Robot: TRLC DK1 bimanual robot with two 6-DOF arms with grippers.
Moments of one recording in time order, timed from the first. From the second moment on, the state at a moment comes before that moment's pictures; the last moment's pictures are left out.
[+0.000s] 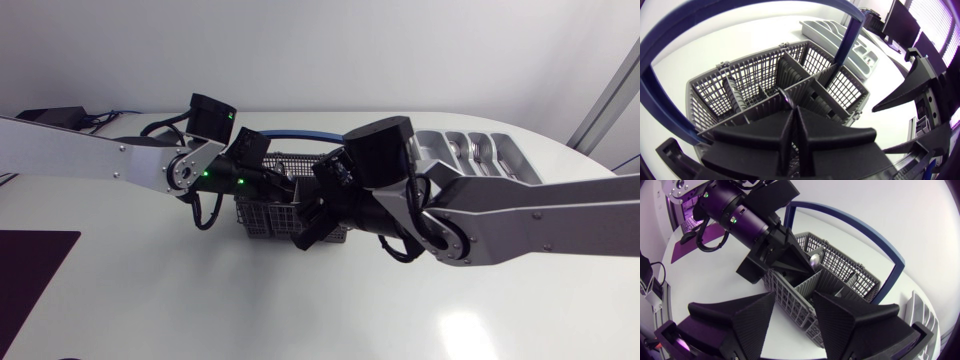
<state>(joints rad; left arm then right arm) -0.39 1.81 1.04 0.02 0.40 0.10 0.77 1.59 0.85 0.17 0.03 -0.08</state>
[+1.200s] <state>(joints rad) -0.34 1.24 0.84 -0.14 0.73 0.27 0.67 1.34 0.79 0.07 -0.27 -0.23</state>
